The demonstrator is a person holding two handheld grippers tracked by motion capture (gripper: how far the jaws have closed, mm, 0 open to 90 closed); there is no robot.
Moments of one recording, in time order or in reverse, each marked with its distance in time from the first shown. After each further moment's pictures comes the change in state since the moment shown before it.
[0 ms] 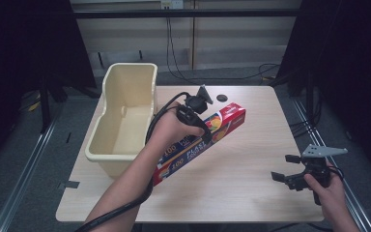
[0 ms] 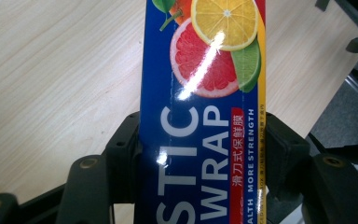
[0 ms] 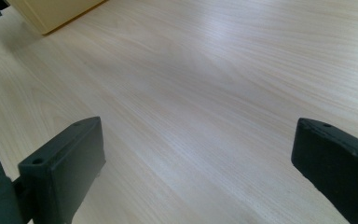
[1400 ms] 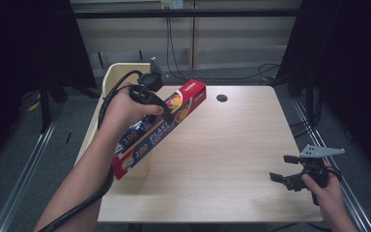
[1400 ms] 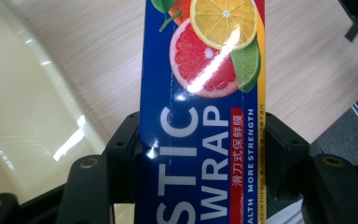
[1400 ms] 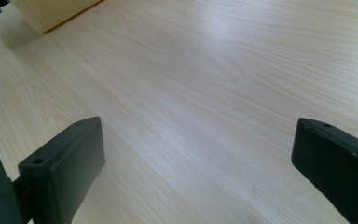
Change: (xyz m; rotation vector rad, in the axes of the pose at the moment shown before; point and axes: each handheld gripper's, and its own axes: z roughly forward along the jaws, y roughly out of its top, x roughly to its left) left arm 0.046 -0.046 -0.097 -0.063 0.108 -0.208; right arm 0.003 0.001 0.004 0.006 0.002 -0.009
